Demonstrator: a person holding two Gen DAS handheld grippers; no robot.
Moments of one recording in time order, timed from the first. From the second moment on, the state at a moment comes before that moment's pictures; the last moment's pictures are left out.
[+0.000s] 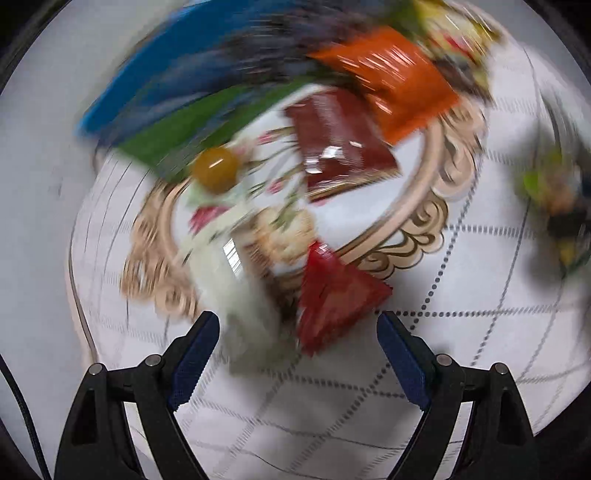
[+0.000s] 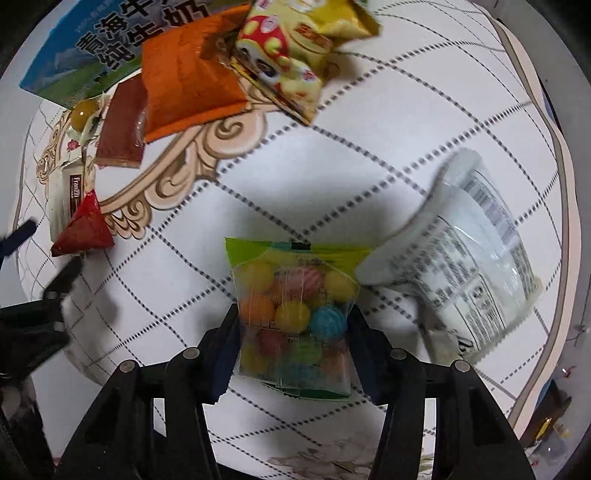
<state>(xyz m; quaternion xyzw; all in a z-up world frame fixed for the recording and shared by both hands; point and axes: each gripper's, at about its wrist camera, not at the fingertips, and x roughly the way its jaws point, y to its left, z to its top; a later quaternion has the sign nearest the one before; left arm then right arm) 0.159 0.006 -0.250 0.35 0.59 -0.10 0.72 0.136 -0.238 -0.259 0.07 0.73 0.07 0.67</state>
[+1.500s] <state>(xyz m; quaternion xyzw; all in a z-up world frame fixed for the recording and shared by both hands) 0.186 0.025 -0.205 -0.05 0.71 -0.10 0.69 0.144 -0.223 -0.196 0.14 0.69 0.11 0.70</state>
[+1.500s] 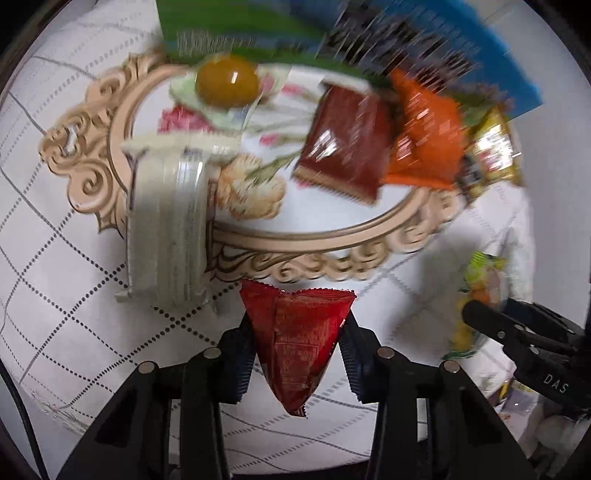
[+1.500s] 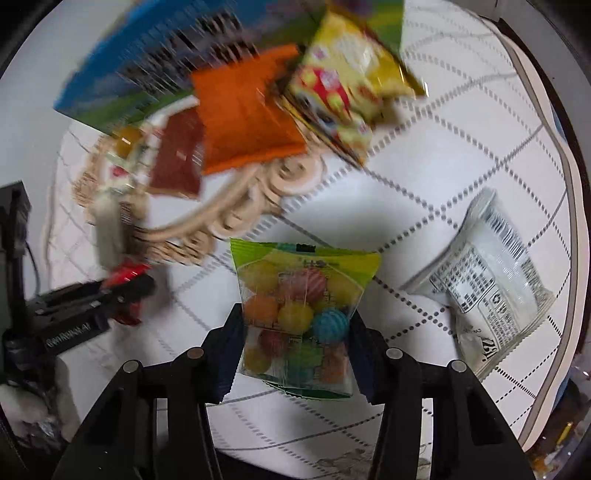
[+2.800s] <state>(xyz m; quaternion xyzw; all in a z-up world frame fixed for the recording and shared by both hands) 0.441 0.050 -0.191 -0.08 0.73 -0.07 0.68 0.407 -0.118 -0.182 0.07 0.69 0.13 0.71</state>
